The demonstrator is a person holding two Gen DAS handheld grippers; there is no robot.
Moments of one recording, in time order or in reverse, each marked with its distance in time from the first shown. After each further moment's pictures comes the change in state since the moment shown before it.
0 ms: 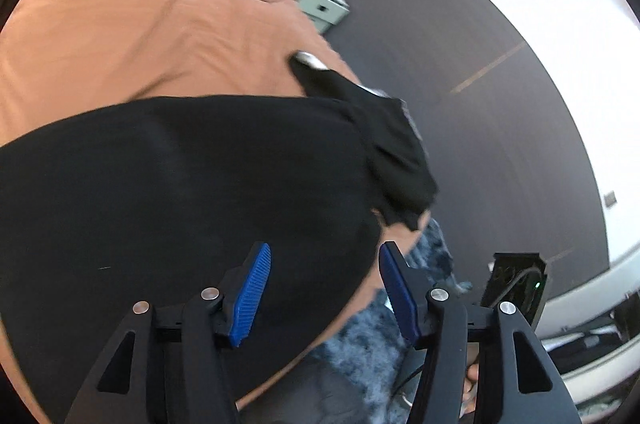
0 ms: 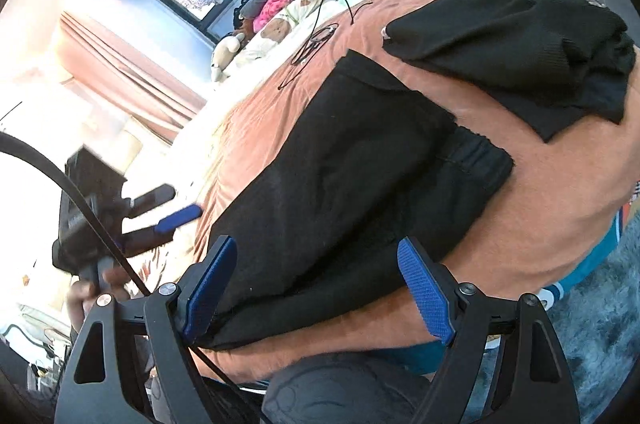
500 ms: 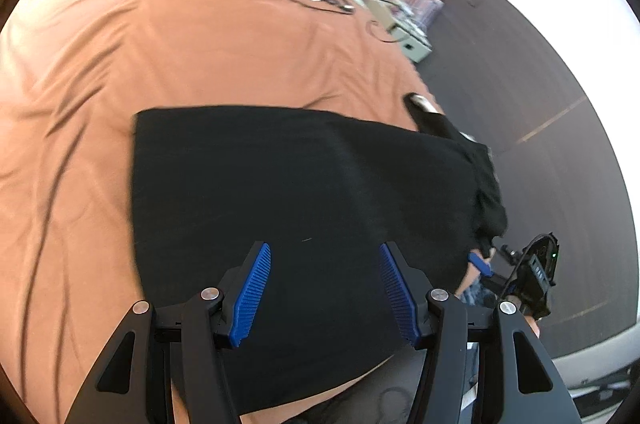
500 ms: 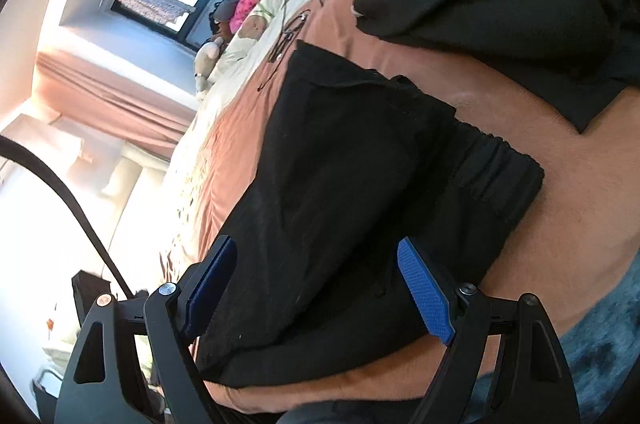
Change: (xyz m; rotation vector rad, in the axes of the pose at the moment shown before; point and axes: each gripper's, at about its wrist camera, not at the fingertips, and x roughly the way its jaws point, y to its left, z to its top) left arm -0.085 0.114 -0.031 -0.160 -0.104 0.208; right arm 0.059 -0.049 0.047 0.170 0.047 0.038
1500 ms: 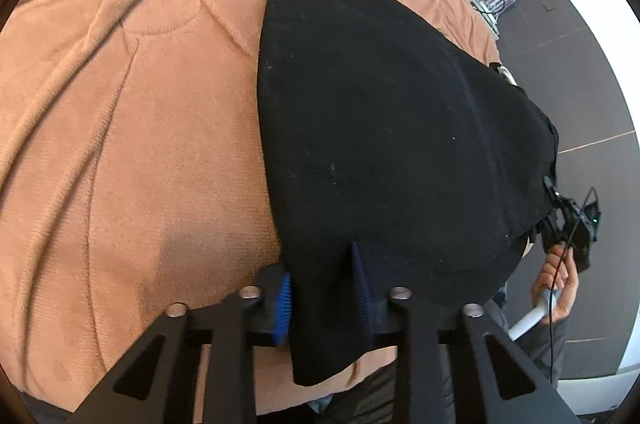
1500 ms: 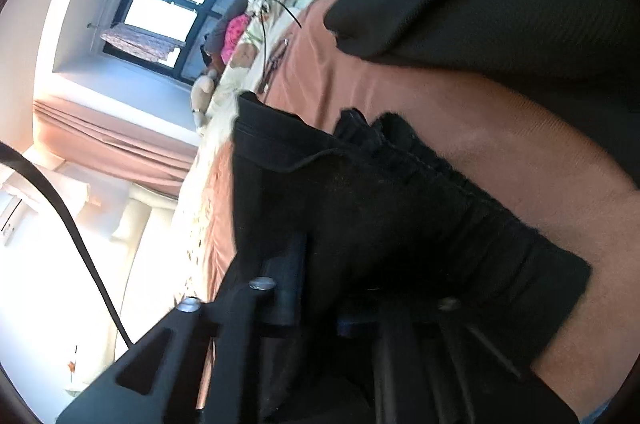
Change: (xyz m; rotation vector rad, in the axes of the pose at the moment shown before) left arm 0.023 0.092 -0.082 -0.201 0.152 0.093; right arm 0.027 -0.022 0.016 0.095 -0.085 0.058
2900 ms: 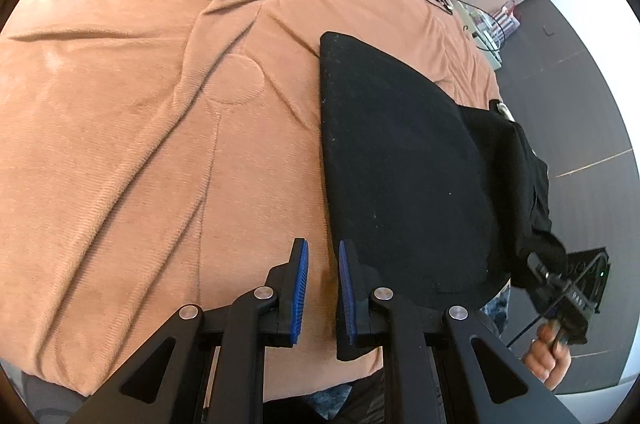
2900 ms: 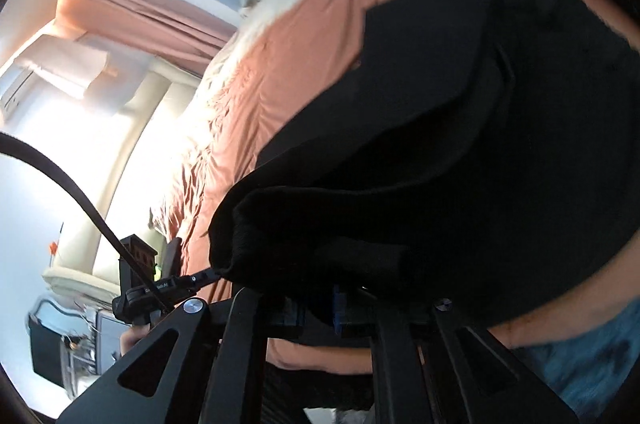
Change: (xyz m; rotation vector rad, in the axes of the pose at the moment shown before) left arm -0.057 0.024 0.021 -0.026 -0.087 0.020; right arm 0.025 0.139 -0.140 -0.227 0.359 0.029
